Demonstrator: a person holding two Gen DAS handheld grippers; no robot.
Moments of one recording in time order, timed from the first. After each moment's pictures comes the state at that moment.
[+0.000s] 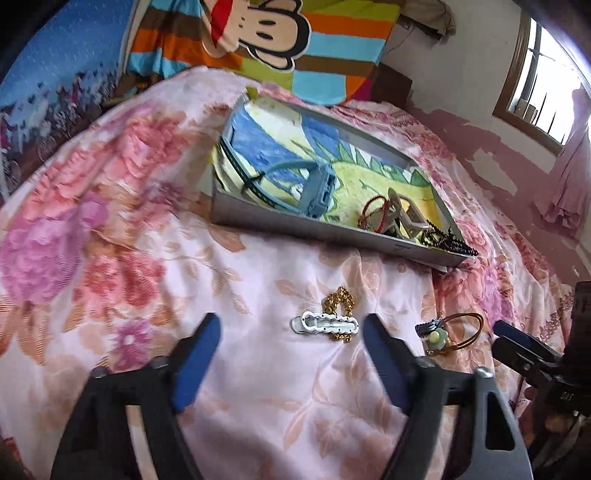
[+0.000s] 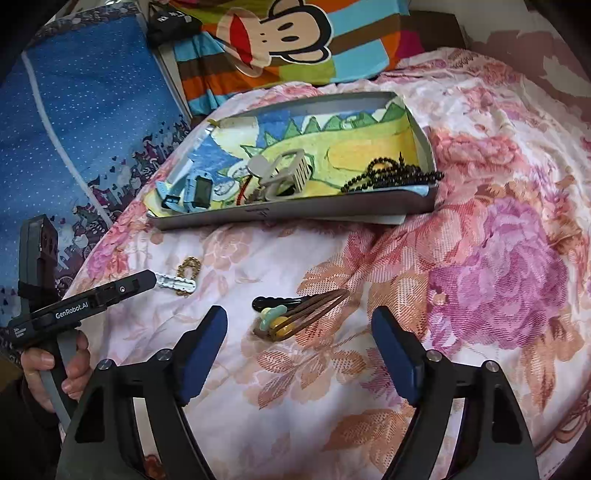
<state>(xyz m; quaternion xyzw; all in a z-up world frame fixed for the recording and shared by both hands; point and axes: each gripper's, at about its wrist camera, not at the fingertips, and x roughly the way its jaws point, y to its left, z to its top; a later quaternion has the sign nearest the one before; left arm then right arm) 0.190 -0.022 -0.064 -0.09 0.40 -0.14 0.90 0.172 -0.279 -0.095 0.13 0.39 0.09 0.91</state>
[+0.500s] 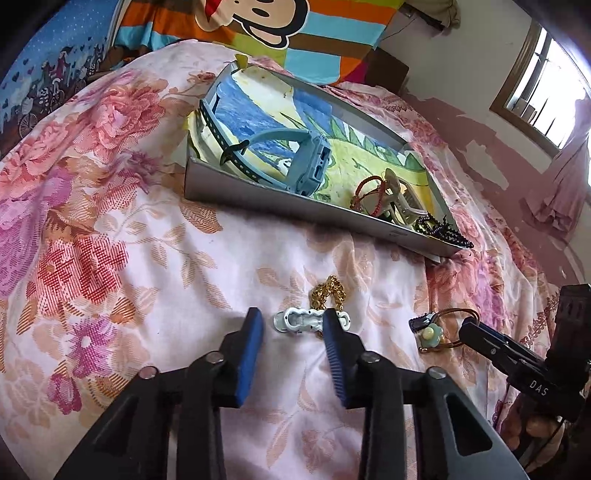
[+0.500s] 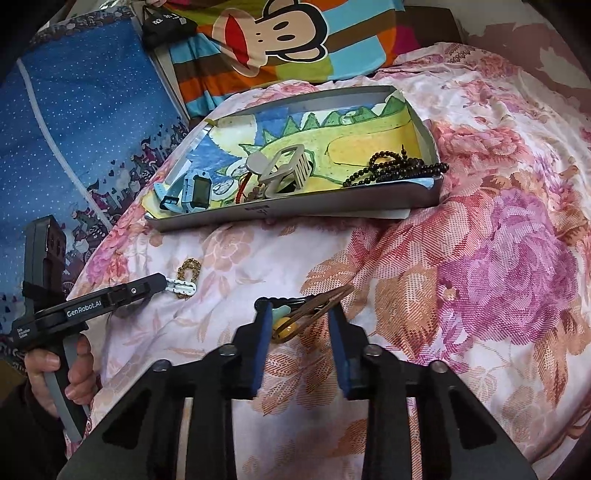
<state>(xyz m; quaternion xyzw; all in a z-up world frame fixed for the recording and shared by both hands) 0.206 -0.029 -0.077 -0.12 0.44 -0.17 0.88 0.174 -0.276 -0.099 0.14 0.39 0.10 0.91</state>
